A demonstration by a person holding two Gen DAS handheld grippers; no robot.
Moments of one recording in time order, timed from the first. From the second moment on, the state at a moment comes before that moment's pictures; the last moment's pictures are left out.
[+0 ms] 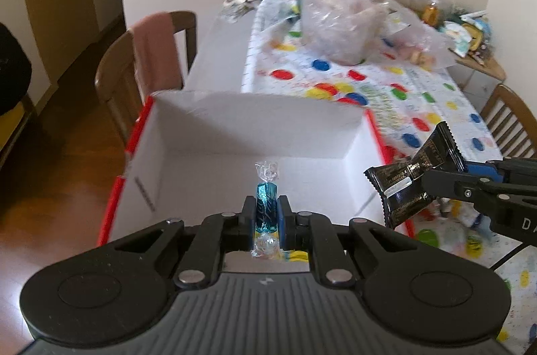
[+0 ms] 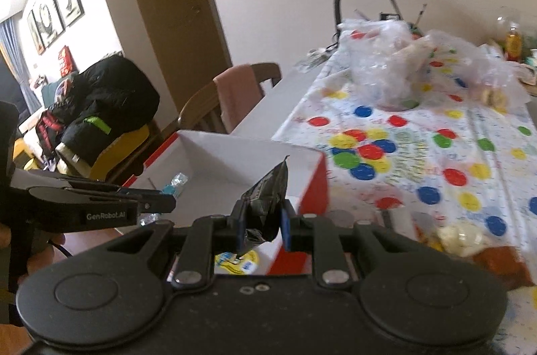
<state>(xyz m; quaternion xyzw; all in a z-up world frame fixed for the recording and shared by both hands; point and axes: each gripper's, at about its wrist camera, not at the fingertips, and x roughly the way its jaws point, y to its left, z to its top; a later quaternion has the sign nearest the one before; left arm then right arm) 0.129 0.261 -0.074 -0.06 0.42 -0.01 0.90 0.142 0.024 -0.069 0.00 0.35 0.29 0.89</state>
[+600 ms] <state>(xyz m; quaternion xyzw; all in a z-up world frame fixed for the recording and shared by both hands) 0.153 0.302 -0.128 -0.03 0.49 0.01 0.87 0.171 0.103 -0.134 -0.03 0.42 0.31 0.85</state>
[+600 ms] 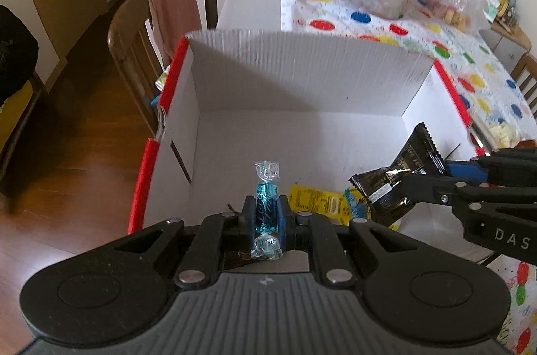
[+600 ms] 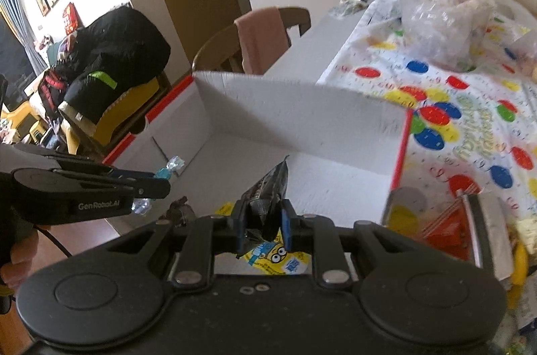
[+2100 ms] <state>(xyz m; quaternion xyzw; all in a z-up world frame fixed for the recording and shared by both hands) 0.115 0.261 -0.074 -0.04 0.42 -0.03 0.90 0.134 0.072 -0.089 -0.01 0.40 0.30 0.87</state>
